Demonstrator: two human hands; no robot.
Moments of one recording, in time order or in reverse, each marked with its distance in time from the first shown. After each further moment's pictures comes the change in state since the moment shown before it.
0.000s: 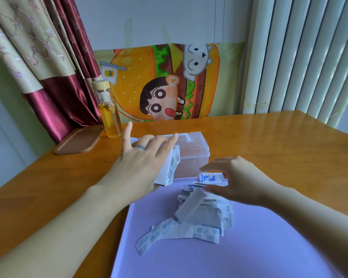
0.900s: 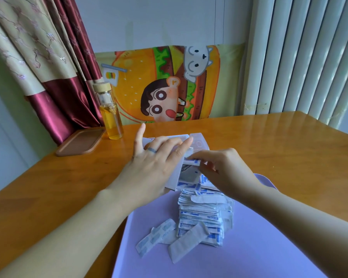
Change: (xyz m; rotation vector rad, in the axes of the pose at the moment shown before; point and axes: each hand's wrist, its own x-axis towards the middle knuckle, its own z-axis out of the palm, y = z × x) left_hand 0.004 0.010 0.001 0.007 0.082 0.133; right_hand 0.018 -0.026 0.003 0.271 0.344 -0.044
